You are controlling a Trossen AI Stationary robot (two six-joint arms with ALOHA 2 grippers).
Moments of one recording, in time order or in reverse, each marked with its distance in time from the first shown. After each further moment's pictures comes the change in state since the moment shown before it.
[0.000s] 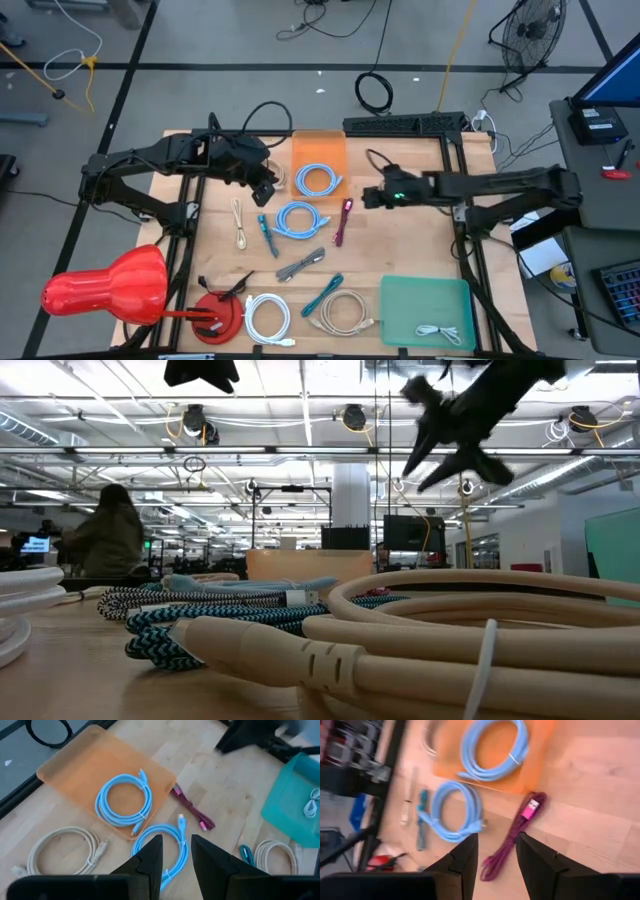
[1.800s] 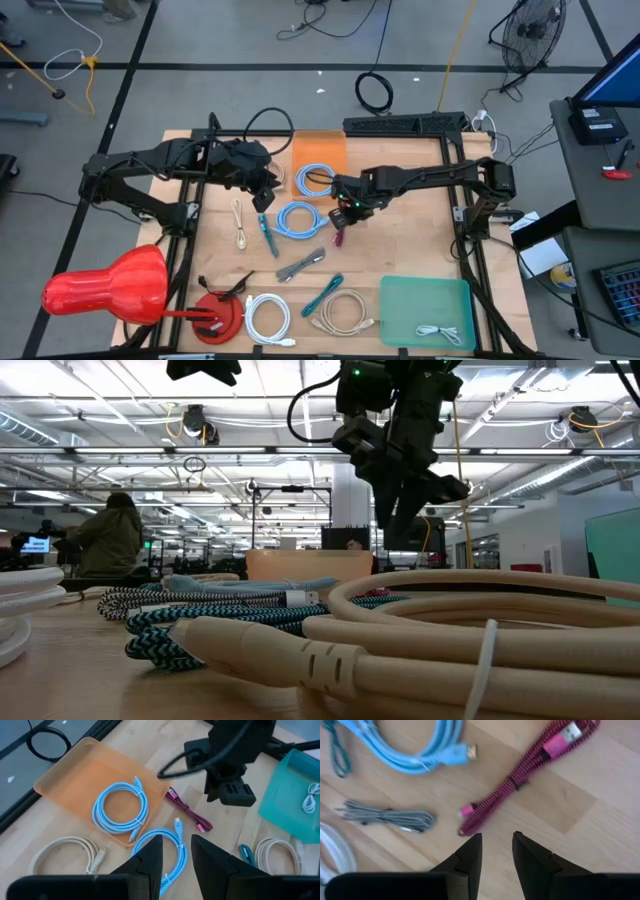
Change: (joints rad) left arm -0.061 0.000 0.000 0.018 -0.048 0.018; right arm -0.020 0.550 0.487 -0.418 -0.339 -0.211
